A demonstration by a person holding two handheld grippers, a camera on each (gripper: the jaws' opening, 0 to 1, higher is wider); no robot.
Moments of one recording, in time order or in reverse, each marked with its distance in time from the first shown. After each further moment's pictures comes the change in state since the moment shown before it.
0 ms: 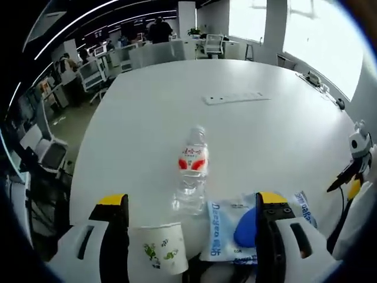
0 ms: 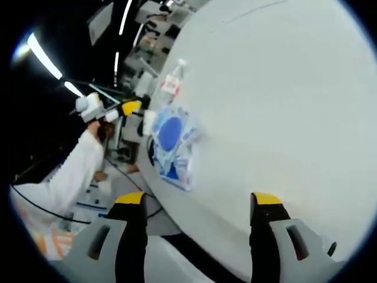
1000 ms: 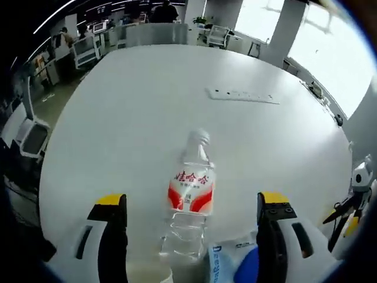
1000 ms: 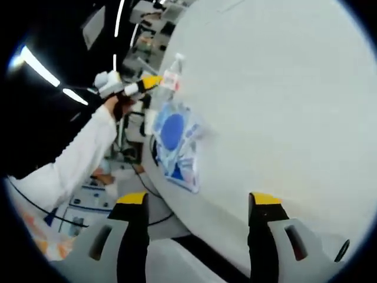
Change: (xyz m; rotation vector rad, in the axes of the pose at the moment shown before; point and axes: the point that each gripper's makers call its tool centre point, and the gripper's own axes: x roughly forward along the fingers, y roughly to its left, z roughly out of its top) left arm 0.094 -0.005 0.008 -0.087 0.120 -0.109; right arm 0.016 0.007 0.001 0.077 0.033 0.045
